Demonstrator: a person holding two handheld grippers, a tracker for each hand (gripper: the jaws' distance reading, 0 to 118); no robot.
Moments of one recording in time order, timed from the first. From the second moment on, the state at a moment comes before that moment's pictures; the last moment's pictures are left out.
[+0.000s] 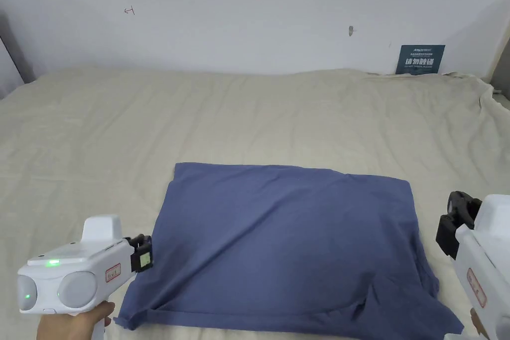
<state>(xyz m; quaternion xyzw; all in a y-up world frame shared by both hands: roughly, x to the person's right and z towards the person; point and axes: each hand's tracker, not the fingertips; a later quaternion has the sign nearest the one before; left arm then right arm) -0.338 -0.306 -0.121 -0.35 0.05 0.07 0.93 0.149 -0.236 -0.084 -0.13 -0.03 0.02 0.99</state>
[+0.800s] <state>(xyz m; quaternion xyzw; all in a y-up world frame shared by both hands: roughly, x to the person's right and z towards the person) -0.358 -0.422 -0.115 -0.52 0.08 0.07 0.85 0.170 -0.261 -0.084 -0.18 -0.06 0.01 0.98</state>
